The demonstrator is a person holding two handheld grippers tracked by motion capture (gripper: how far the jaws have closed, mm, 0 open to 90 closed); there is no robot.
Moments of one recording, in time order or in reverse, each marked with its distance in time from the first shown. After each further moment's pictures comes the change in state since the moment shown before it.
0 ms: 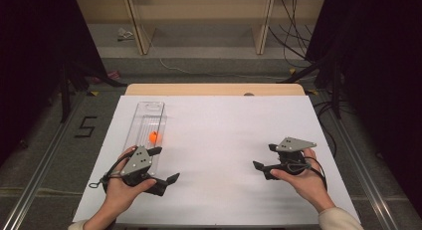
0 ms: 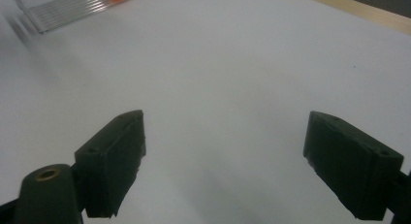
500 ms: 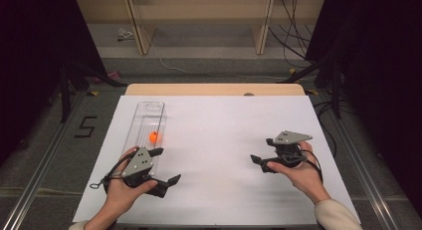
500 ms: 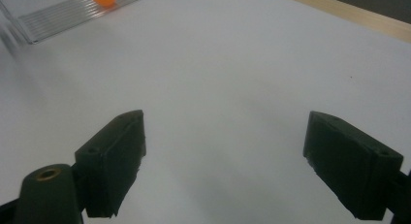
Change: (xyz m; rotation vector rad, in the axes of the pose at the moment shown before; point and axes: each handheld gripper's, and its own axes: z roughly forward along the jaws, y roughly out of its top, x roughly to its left) left arm -0.004 0.002 0.001 0.000 -0.012 0.009; right arm -0.009 0.012 0.011 0.002 -0.002 0.008
